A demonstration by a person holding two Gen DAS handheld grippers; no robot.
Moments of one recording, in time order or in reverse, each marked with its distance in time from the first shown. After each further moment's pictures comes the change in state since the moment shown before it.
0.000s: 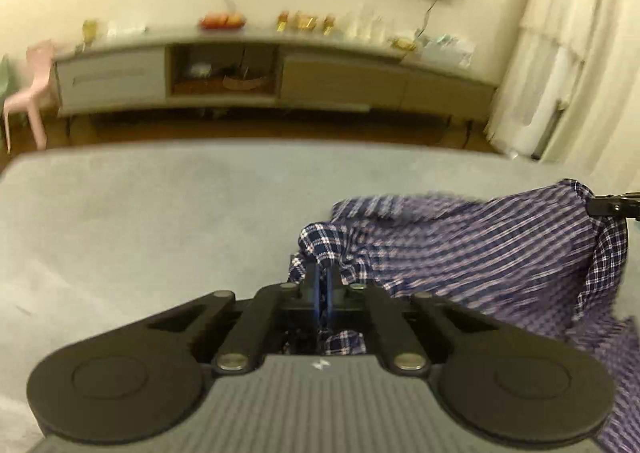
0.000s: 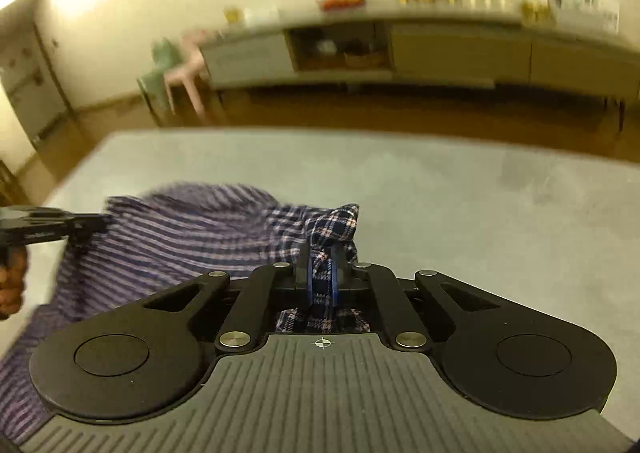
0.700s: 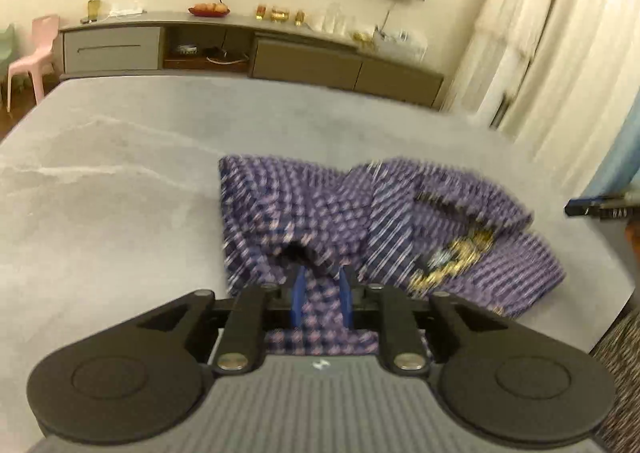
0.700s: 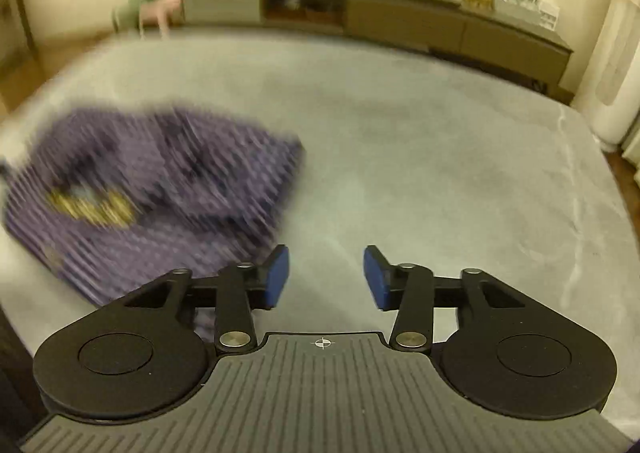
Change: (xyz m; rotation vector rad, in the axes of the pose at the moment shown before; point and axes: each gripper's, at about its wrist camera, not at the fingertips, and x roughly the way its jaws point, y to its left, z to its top) left arm -0.180 -0.017 -0.169 -0.078 0.014 -0.138; right arm -0.205 0.048 -0.150 -0.047 0.133 -0.123
